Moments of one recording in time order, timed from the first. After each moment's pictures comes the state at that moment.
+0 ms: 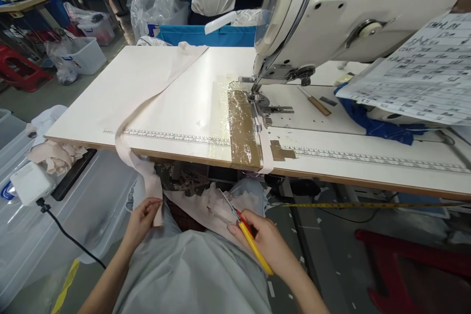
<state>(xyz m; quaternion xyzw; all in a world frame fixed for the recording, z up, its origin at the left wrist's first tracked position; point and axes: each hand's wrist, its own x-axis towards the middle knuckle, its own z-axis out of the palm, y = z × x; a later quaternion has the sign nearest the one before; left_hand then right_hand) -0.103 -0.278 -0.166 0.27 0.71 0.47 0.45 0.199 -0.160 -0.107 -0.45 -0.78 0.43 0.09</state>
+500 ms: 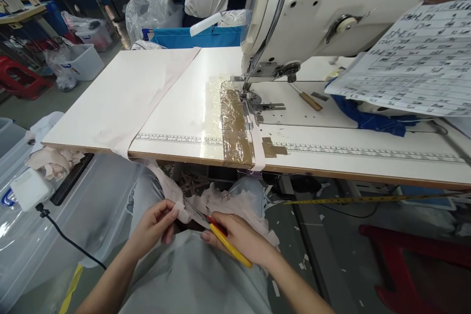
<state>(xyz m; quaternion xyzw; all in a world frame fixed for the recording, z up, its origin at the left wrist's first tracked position) -0.053 -0.250 -0.096 0.36 0.60 0.41 0.58 0.167 -0.156 -0.095 -0.33 -0.77 0.55 -0.03</state>
